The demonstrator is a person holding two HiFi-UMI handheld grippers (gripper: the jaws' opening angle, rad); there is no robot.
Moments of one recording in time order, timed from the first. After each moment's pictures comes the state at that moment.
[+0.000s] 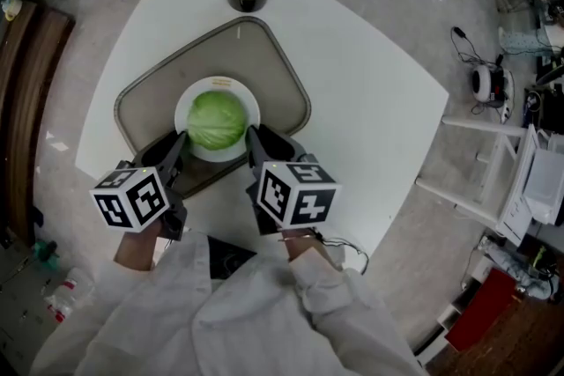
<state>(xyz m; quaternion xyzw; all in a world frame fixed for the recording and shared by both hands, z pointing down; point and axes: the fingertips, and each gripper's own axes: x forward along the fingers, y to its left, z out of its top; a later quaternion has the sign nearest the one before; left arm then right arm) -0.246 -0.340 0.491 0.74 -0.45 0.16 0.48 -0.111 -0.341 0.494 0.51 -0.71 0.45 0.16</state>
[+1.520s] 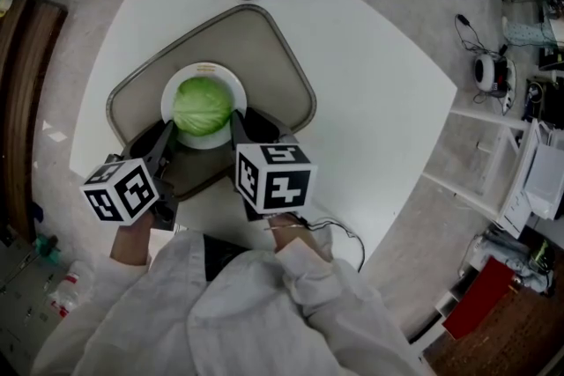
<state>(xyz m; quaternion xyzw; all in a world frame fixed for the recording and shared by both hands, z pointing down) -0.268 -0.359 0.515 0.73 -0.46 0.16 0.48 -0.137 -0.365 0.523 0.50 -0.71 0.44 0.22</state>
